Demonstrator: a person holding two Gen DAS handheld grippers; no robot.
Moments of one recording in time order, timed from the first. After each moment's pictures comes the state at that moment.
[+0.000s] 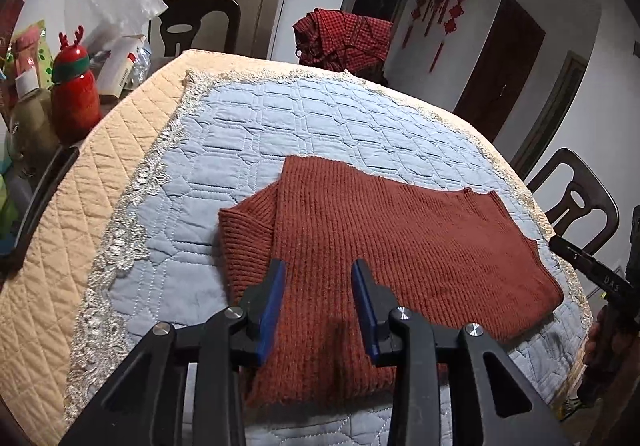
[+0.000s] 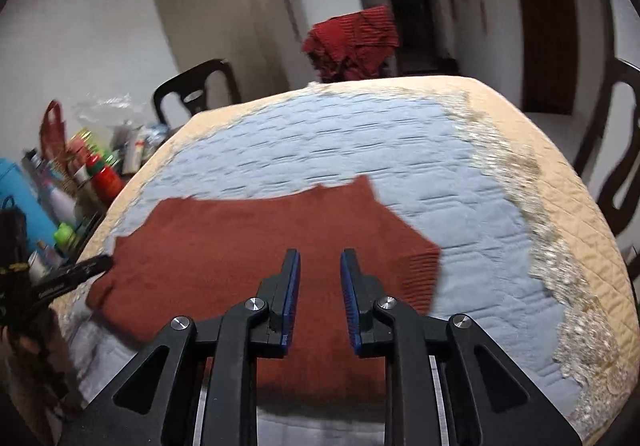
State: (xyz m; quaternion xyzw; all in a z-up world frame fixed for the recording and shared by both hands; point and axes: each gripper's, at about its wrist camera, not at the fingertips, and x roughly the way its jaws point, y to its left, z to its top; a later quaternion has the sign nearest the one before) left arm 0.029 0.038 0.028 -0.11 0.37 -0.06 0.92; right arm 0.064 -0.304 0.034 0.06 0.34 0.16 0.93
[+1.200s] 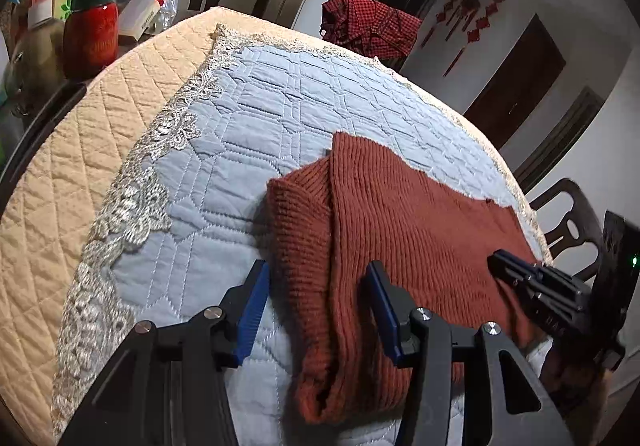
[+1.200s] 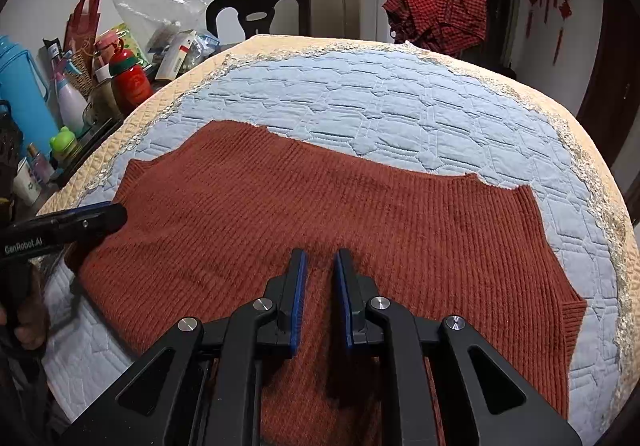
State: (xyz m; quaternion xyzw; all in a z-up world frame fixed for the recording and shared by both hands) left arm 0.047 0.080 -0.003 -0.19 0.40 -0.06 0.89; right arm 0.096 -0.182 -0.001 -0.07 0.39 0.22 0.89
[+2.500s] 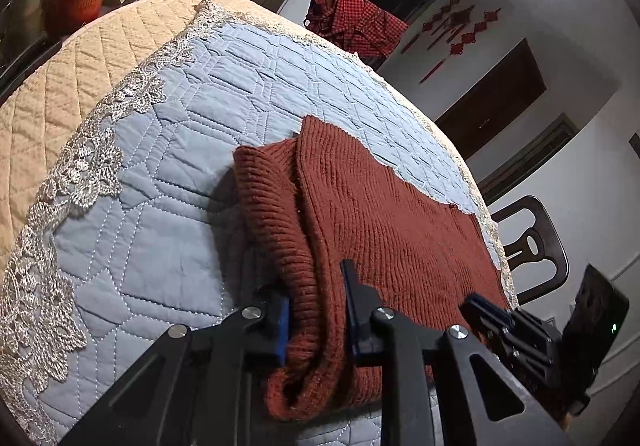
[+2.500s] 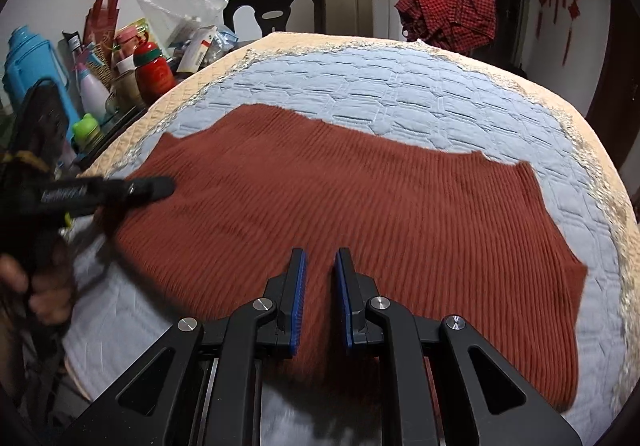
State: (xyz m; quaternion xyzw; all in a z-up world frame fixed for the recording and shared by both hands) left arm 0.045 0.074 -0.013 -0.27 0.40 -0.12 0.87; right arm 0.061 -0.190 -0.001 -0.07 0.39 0.24 0.89
